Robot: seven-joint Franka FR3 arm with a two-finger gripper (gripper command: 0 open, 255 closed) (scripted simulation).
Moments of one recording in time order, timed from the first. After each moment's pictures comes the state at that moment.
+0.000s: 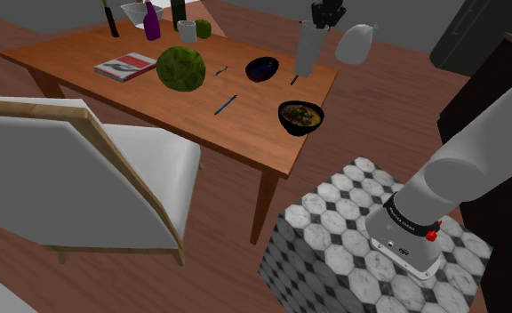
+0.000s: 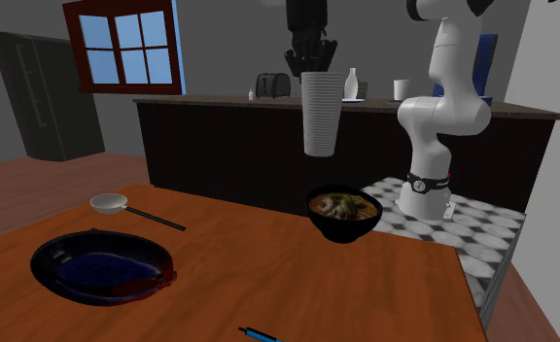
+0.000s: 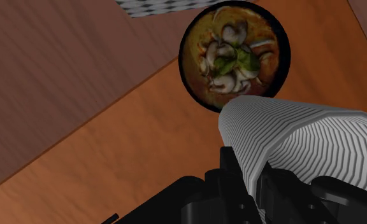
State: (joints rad) arm -0.03 -0.08 -0.14 -1.79 0.07 1.65 -0.05
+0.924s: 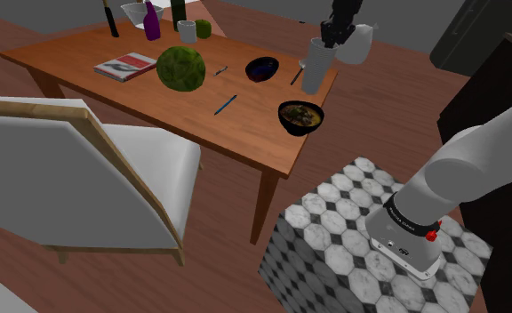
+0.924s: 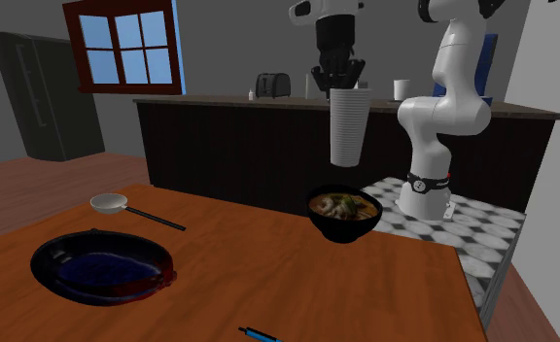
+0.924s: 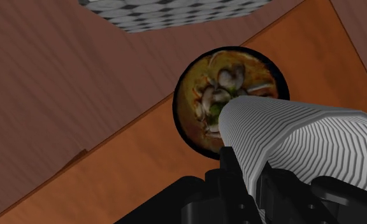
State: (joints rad) arm -0.03 -0.29 -0.12 -2.08 0.05 1.74 -0.02
